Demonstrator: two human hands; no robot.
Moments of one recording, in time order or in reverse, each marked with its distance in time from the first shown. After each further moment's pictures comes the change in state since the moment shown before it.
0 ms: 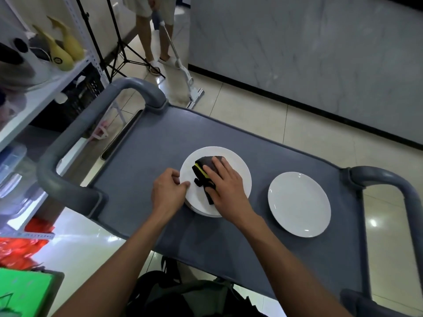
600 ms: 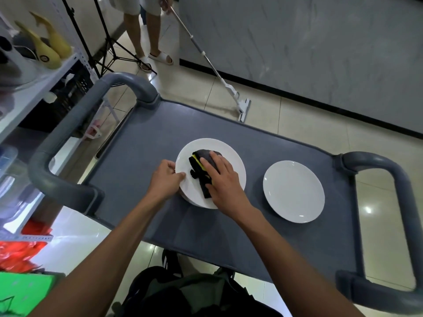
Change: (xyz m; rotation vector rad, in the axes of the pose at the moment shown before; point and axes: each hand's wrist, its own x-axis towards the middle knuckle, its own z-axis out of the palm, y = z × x) left_hand 0.007 0.012 -0.011 -0.193 -0.262 -0.134; right_hand -0.013 0.000 -0.001 0.014 -0.020 0.023
